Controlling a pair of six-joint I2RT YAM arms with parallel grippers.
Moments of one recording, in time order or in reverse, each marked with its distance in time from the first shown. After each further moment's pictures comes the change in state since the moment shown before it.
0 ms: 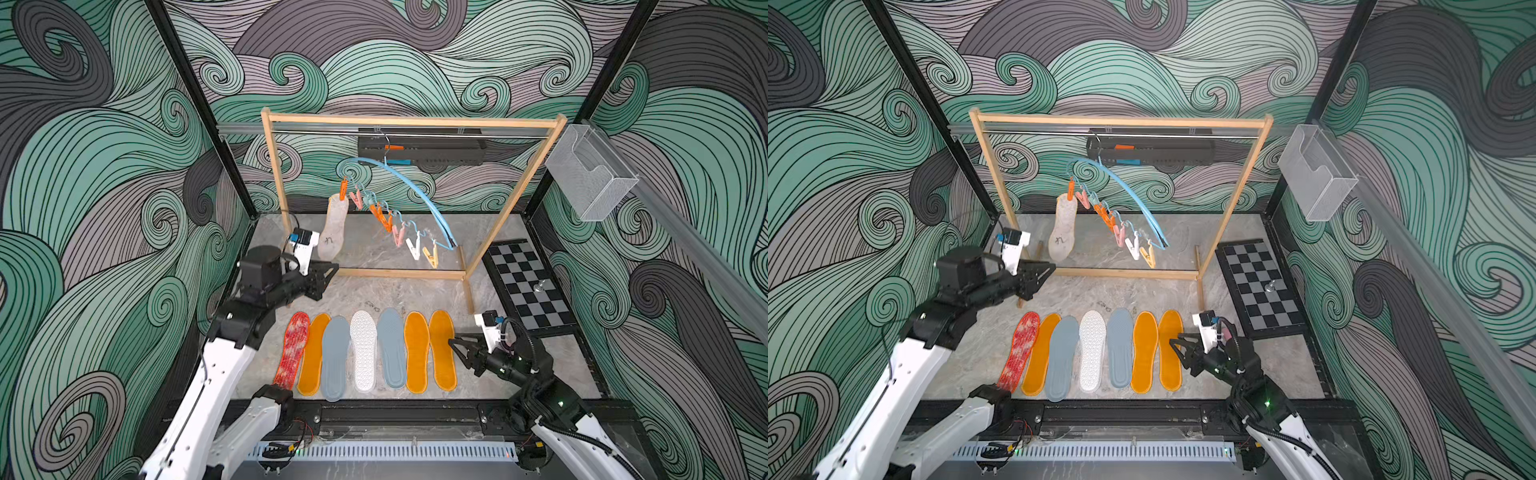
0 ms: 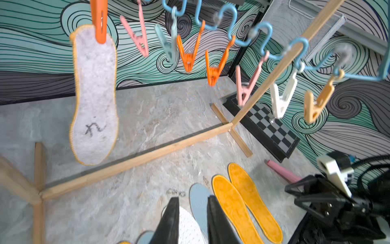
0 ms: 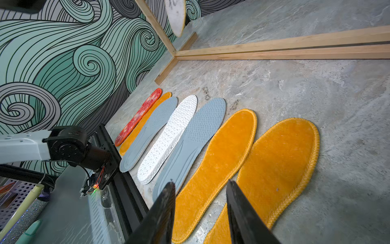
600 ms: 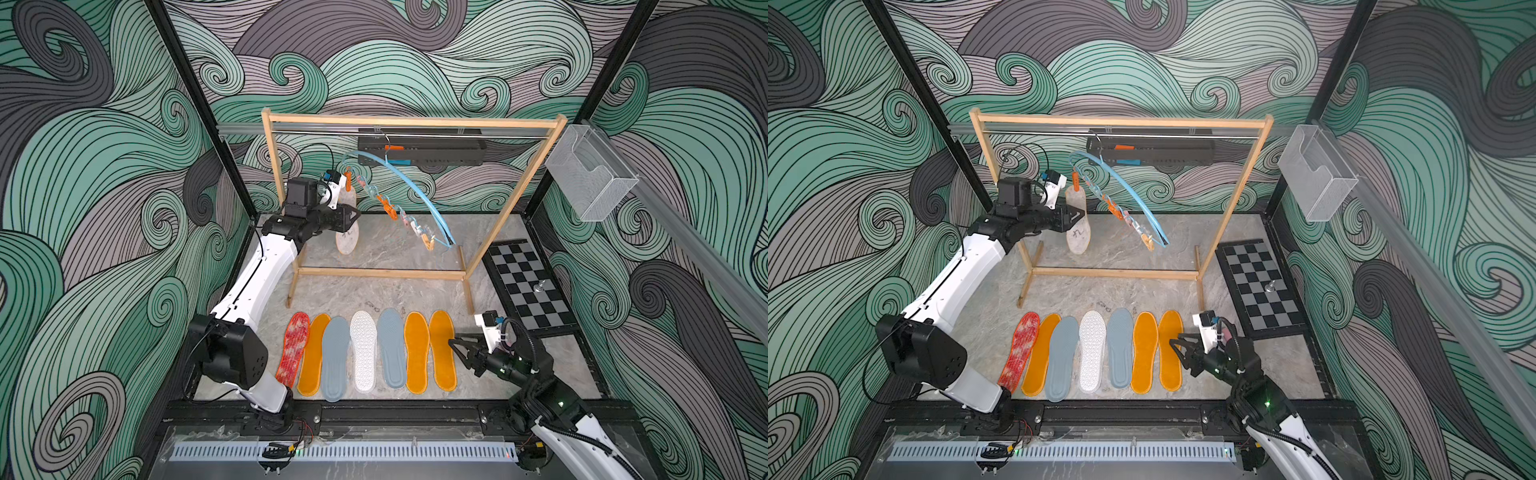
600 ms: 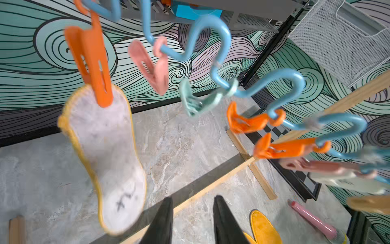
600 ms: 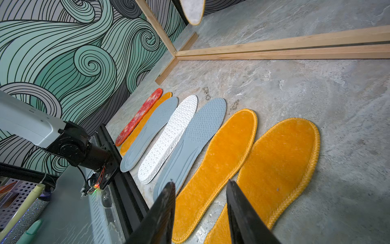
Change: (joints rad) left arm 0.000 0.805 0.629 0.083 0.018 0.010; right arm -0.005 -0.002 0.000 -0.001 -0.007 0.000
